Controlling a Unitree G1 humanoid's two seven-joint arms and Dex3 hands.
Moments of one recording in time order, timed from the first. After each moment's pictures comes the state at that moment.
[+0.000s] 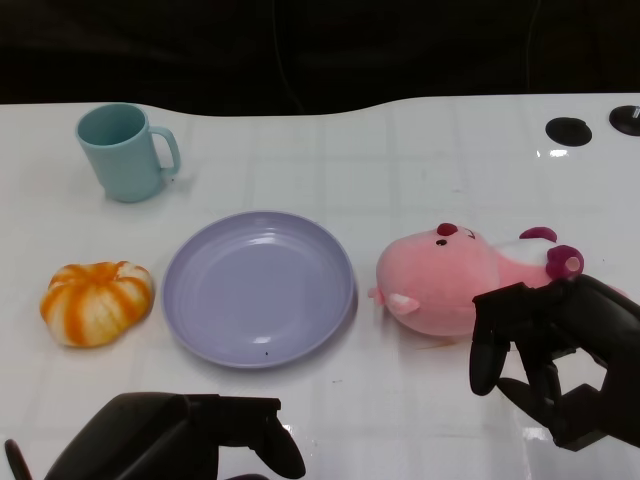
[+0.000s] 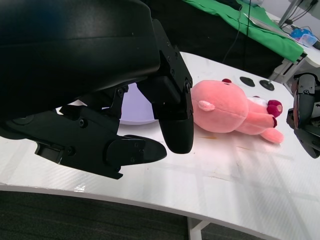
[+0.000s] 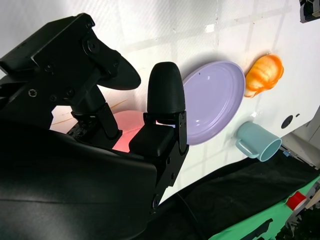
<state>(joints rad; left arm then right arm) 0.42 0.42 -0.14 -0.75 0.46 0.04 -0.34 0.03 -0.46 0.13 -0.57 -0.14 0.37 0.49</state>
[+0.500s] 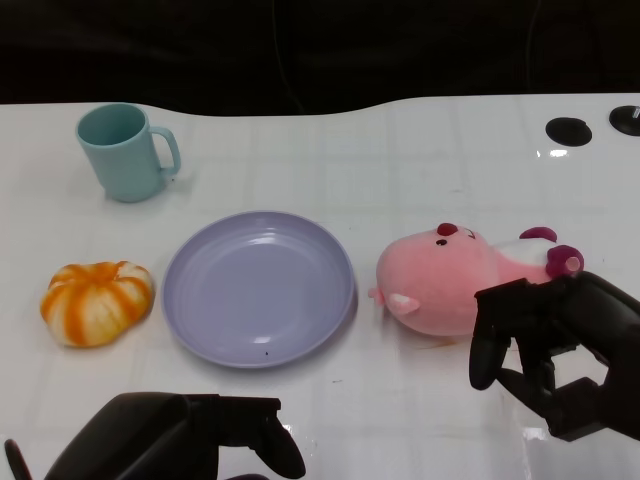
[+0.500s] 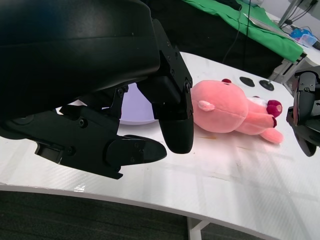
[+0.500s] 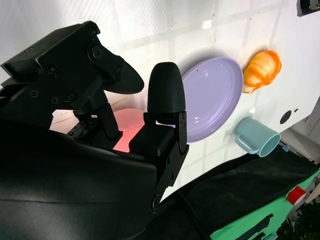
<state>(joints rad) 0.42 0.42 -0.14 -0.75 0.46 0.04 -0.34 0.03 -0.45 0.12 -0.57 -0.13 0.38 0.47</state>
